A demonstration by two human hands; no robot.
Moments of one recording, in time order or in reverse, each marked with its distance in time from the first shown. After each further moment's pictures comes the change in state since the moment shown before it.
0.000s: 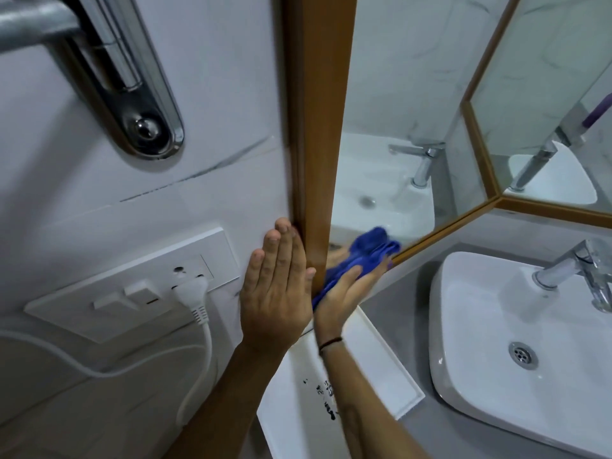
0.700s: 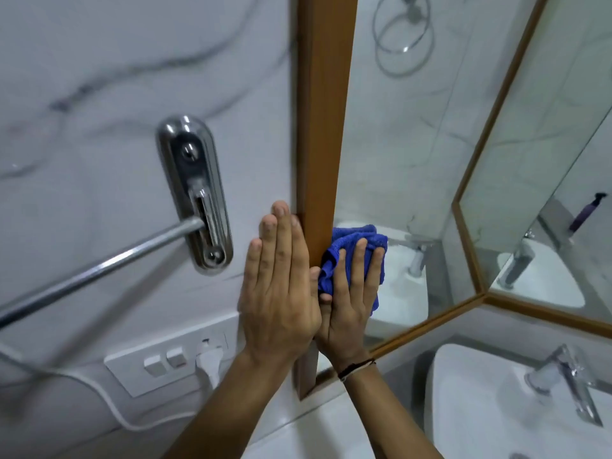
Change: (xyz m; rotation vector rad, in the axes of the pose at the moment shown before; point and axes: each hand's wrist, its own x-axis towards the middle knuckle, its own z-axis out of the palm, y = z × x) left_hand 0.162 0.003 -0.072 -0.044 0.098 -0.103; right_hand 0.063 -0.156 0.028 -0.312 -0.324 -1.129
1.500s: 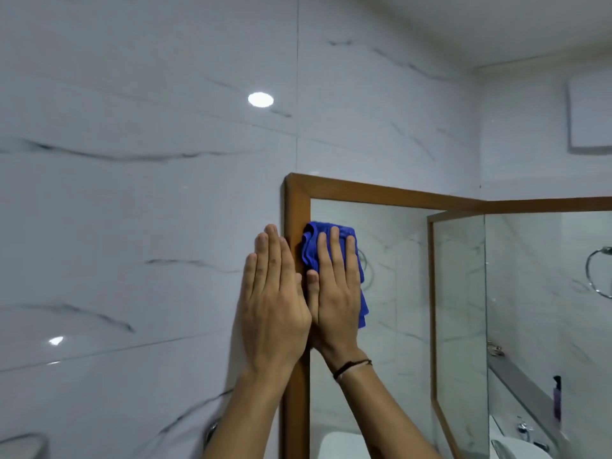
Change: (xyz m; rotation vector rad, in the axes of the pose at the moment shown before) left_hand 0.328 0.021 -0.145 -0.085 0.229 -0.047; right_hand 0.401 -0.133 -0.087 -0.077 0.209 -0.129
